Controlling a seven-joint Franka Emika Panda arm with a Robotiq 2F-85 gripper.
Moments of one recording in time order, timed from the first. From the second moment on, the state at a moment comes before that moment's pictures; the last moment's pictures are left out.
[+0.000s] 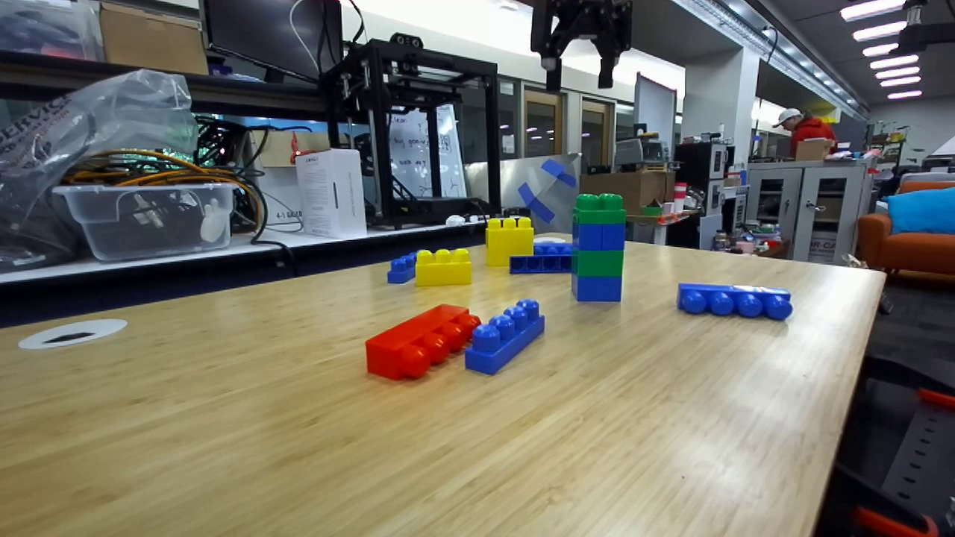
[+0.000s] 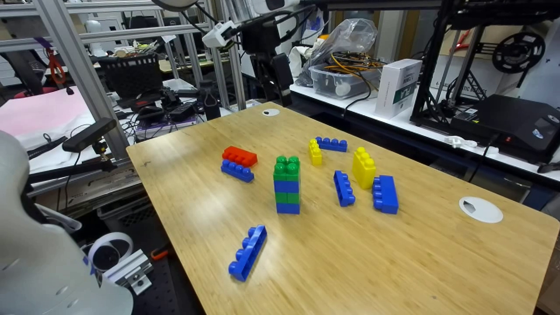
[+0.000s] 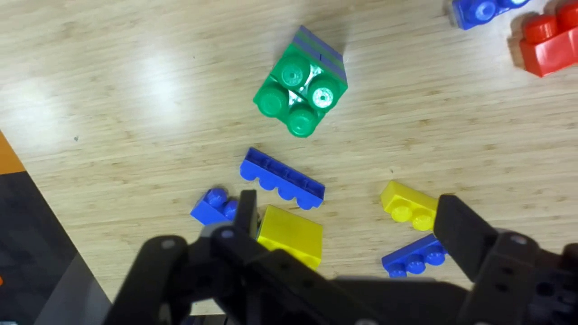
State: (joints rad) arm 0.04 -0.32 0.13 -2.33 -0.15 2.17 0.32
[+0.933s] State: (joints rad) arm 0.04 0.00 0.12 -1.84 -0.06 1.74 0.10
